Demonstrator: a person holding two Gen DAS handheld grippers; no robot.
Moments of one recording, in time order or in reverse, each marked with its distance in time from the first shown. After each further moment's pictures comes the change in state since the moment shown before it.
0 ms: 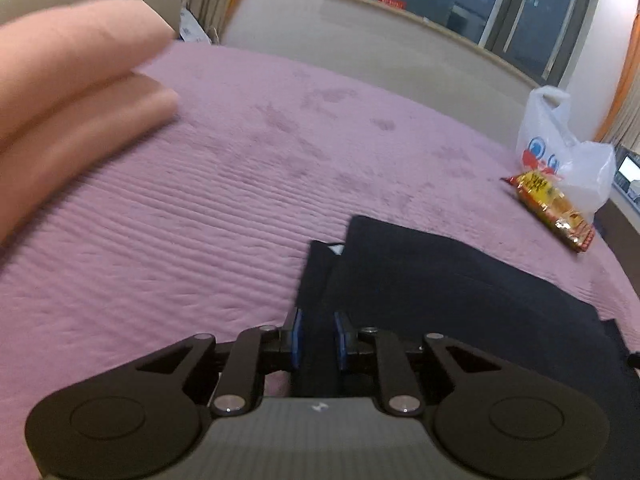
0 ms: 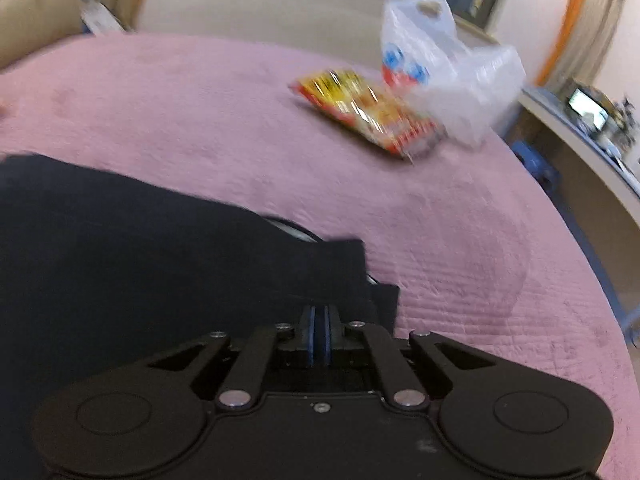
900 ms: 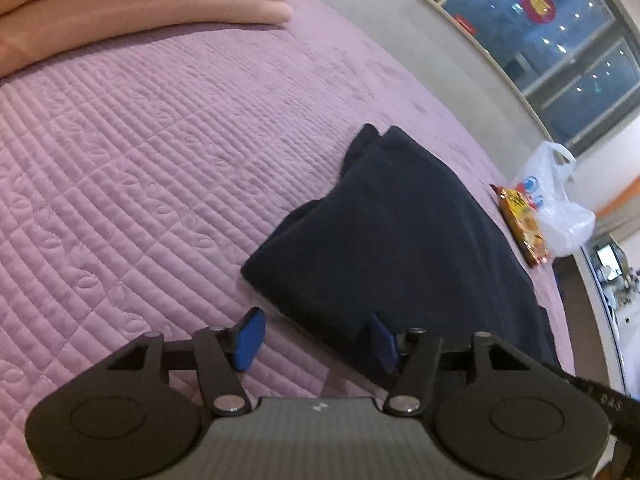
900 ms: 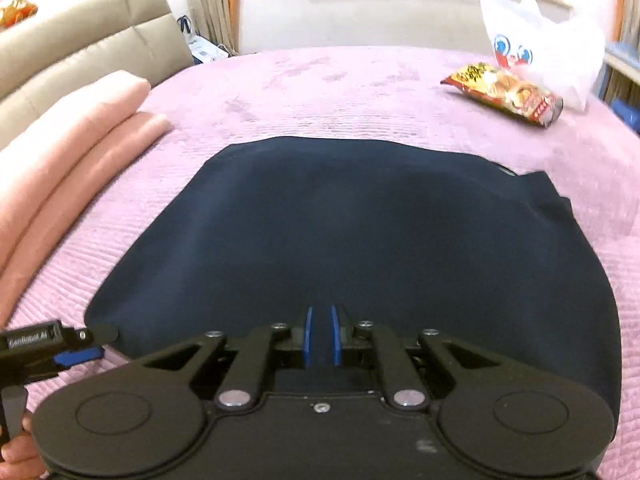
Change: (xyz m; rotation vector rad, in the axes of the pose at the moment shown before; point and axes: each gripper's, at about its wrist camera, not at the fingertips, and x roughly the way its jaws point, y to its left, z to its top) left arm -0.095 0.040 -0.127 -0.396 0.100 -0.097; right arm -0.125 0.122 -0.043 0.111 0.037 0.377
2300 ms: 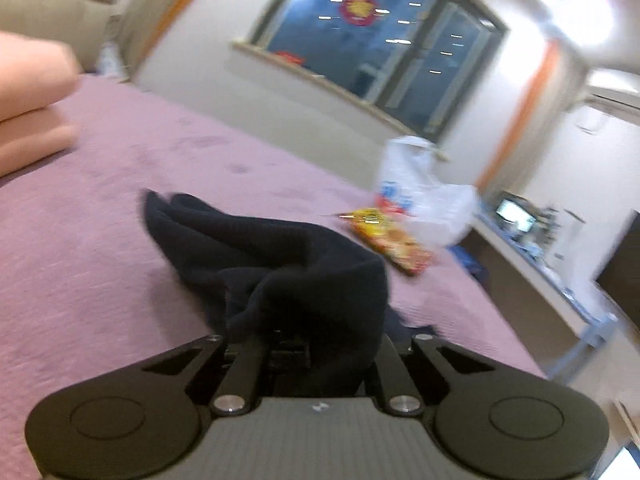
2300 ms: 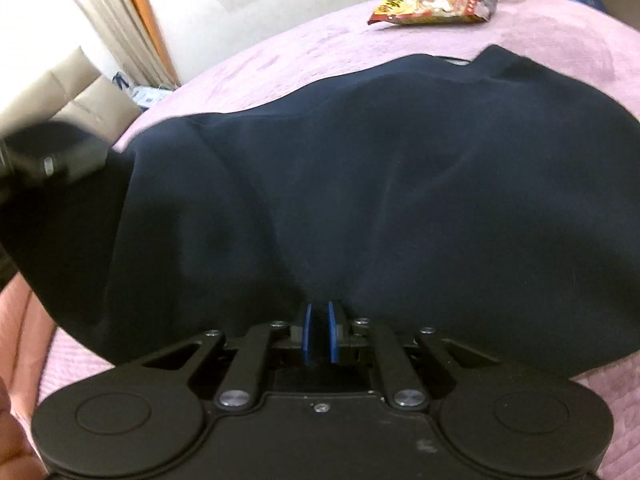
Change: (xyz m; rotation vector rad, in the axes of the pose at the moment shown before) left arm 0.032 -0.186 0.018 0.411 -0.187 -0.313; right arm 0.032 -0.046 -0.043 0.405 0.010 0.075
